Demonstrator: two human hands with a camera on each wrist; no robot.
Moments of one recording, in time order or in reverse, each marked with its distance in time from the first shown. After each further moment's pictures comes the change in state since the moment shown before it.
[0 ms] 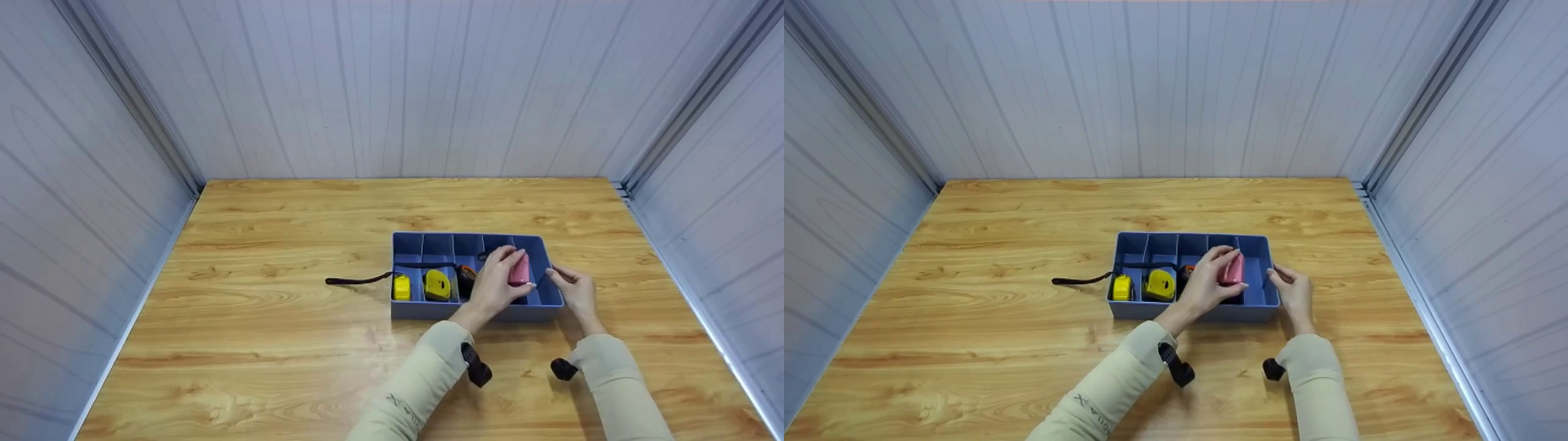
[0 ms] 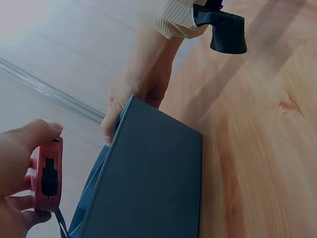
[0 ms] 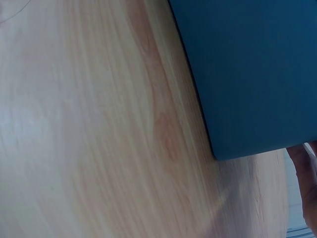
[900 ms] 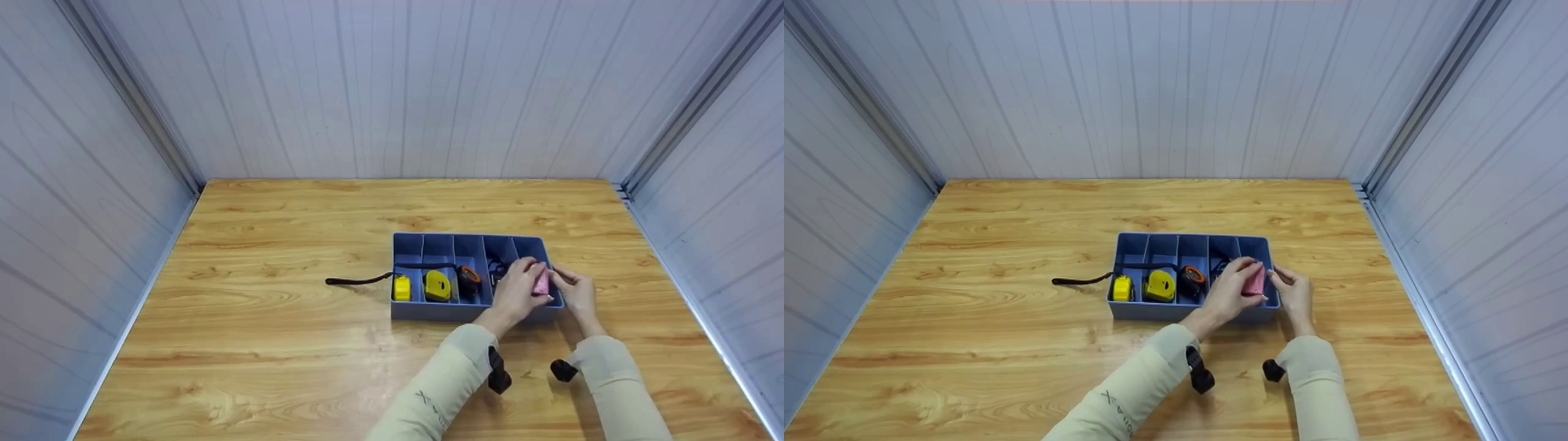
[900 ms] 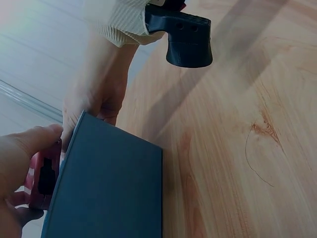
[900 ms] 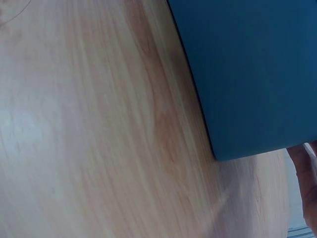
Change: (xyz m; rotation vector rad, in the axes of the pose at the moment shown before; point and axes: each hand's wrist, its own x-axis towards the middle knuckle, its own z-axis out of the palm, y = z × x) left_hand 0.007 0.018 0.037 0.239 -0.067 0.019; right_hand -0.019 -0.055 0.000 -0.108 -0.024 0.048
